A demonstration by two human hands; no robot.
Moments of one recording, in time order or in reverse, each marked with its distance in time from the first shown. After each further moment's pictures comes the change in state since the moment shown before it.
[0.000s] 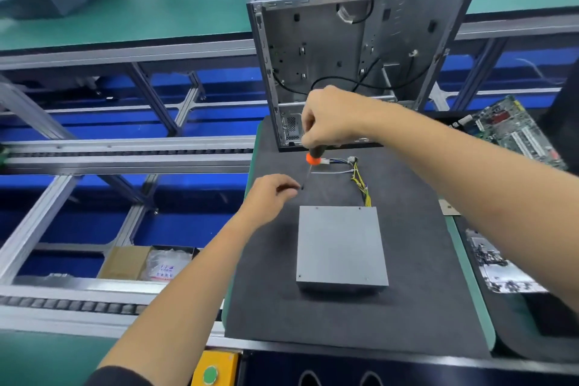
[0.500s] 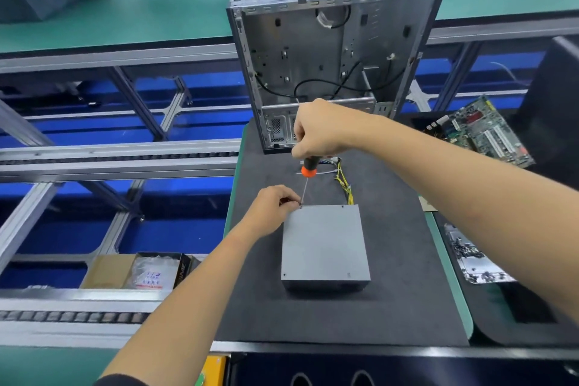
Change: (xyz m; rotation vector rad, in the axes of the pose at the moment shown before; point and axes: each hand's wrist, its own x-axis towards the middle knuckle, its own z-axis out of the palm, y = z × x) left_hand -0.008 0.015 0.031 -0.009 -0.084 0.043; right_hand -0.018 0.007 0.008 -0.022 -0.045 0.046
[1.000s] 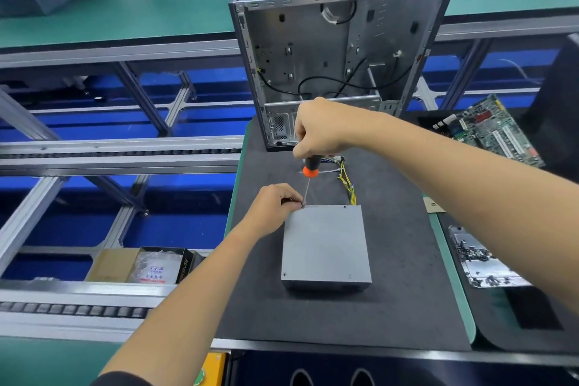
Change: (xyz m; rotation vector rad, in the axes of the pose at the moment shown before) left_hand 0.000 0.001 0.001 -0.031 0.017 0.018; right_hand 0.004 0.001 -0.002 -0.009 -0.047 -0.039
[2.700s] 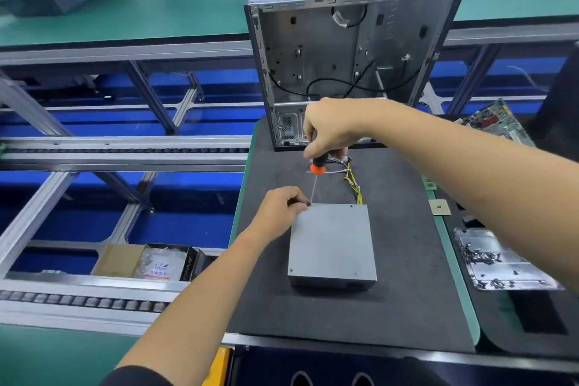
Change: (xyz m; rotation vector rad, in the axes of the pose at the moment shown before) left_hand -0.014 -0.001 0.006 -0.006 0.050 -0.063; right_hand 0.002 -0.005 -0.011 -0.096 -0.169 0.002
